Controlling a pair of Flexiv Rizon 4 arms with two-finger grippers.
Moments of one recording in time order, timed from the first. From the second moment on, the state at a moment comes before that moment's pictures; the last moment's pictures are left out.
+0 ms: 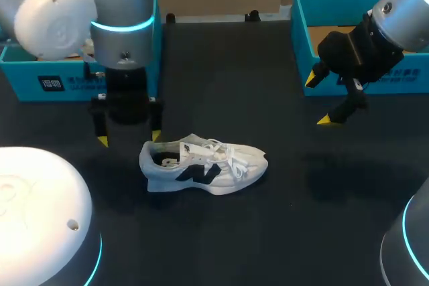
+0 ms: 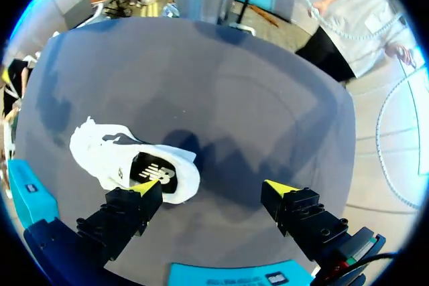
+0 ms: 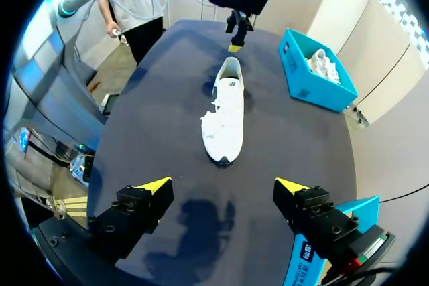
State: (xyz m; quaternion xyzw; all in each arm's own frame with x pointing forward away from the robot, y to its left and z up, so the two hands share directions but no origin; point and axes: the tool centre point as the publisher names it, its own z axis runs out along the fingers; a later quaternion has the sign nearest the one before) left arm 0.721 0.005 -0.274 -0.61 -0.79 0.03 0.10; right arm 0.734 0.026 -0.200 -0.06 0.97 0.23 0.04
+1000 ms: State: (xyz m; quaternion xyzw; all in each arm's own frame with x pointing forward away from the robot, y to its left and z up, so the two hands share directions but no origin) left arm 0.709 0.021 -0.268 -0.59 -0.80 0.06 0.11; right arm 0.734 0.026 -0.200 -0.06 0.97 0.23 0.04
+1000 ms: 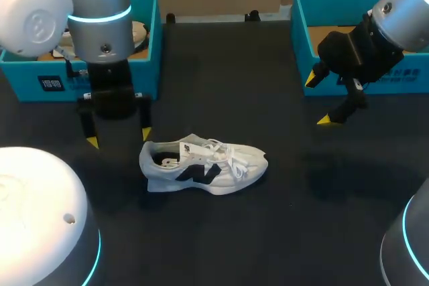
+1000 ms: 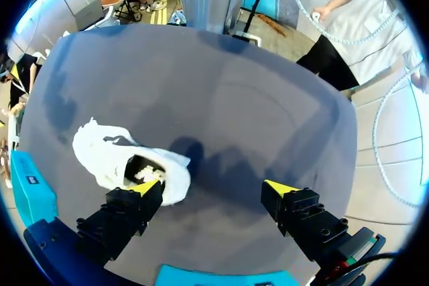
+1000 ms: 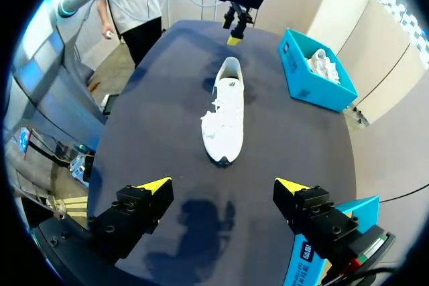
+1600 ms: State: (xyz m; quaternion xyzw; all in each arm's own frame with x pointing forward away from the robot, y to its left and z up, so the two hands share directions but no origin) left arm 0.709 0.065 -0.279 -0.50 -0.84 0.13 0.18; right arm 0.734 0.026 -0.200 -0.06 0.97 0.23 0.04
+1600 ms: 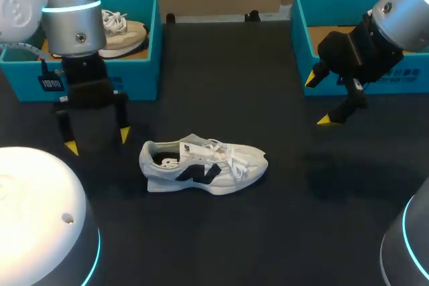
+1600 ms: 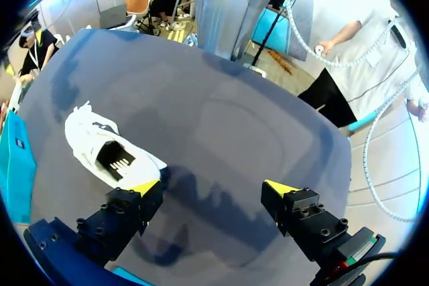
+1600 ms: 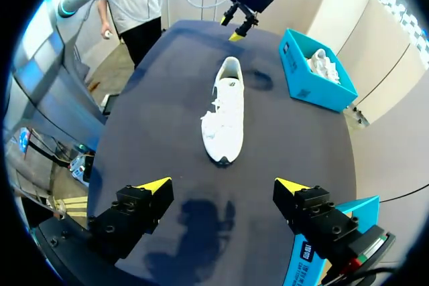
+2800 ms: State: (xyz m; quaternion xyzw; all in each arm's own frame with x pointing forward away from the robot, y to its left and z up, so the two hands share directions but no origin) left arm 0.711 0.067 -0.294 -0.39 -0.87 0.21 0.23; right arm 0.734 0.026 -0.200 -0.06 0.97 0.23 0.04
